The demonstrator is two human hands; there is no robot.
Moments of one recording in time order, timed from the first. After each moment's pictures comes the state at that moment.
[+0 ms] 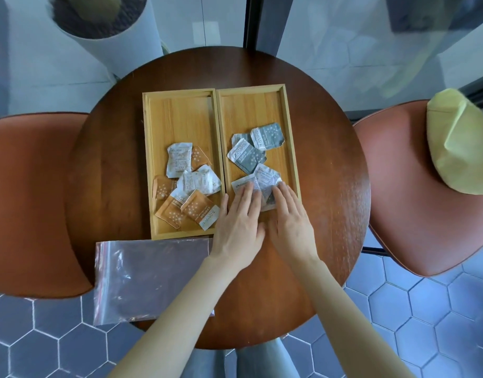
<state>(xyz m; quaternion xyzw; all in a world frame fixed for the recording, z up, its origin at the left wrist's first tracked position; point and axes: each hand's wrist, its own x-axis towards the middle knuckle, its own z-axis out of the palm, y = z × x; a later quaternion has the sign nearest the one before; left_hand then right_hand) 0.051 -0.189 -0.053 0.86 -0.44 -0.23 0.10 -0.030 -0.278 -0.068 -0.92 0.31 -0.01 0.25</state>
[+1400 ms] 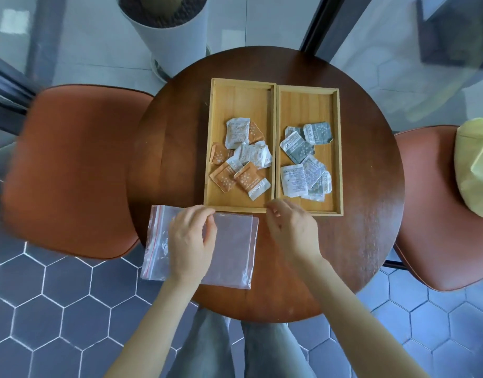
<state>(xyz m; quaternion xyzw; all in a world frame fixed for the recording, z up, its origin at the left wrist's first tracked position) 0.072 -0.030 -0.036 0.93 -0.20 -0.07 0.31 0.001 -0.198 -0.029 -0.93 0.25 -0.04 0.26</state>
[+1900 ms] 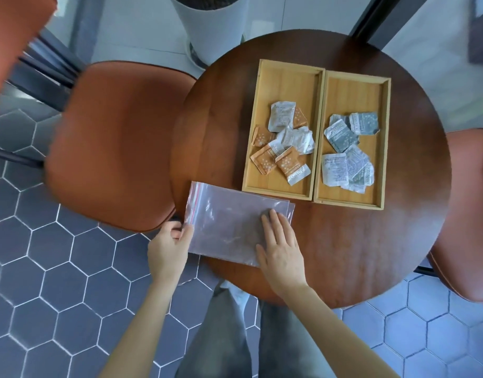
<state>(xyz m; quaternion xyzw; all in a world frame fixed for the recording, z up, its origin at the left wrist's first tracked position) 0.068 0.073 -0.057 0.91 0.15 -0.21 0.32 -0.040 -0.100 -0.079 -0.97 0.16 0.09 0.13</state>
